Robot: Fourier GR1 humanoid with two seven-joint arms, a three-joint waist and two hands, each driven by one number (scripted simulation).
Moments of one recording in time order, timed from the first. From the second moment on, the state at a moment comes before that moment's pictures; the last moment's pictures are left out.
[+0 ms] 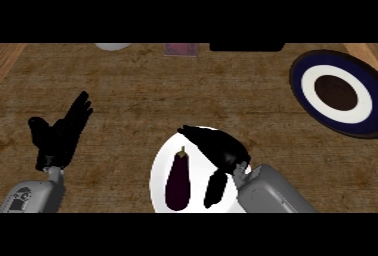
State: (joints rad) left arm -0.16 0.31 -0.04 -1.39 0.15 0.10 0.14; right arm -0.44 -0.12 0.59 -1.43 0.45 0.38 0.44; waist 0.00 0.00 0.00
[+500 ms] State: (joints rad) left arm -0.17 0.27 -0.01 -1.40 0.10 0.08 0.15; right arm -0.47 -0.03 0.59 -1.32 0.52 0.46 0.48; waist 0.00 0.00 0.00
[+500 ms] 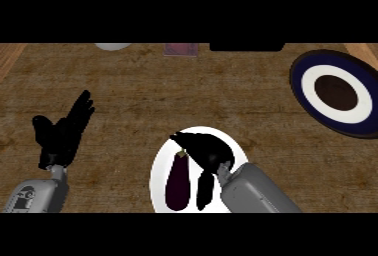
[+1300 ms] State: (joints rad) left arm -0.19 0.25 0.05 -1.37 0.07 0.03 0.15; right arm -0.59 -0.01 0.70 -1.13 0.50 0.40 0.48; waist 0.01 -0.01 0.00
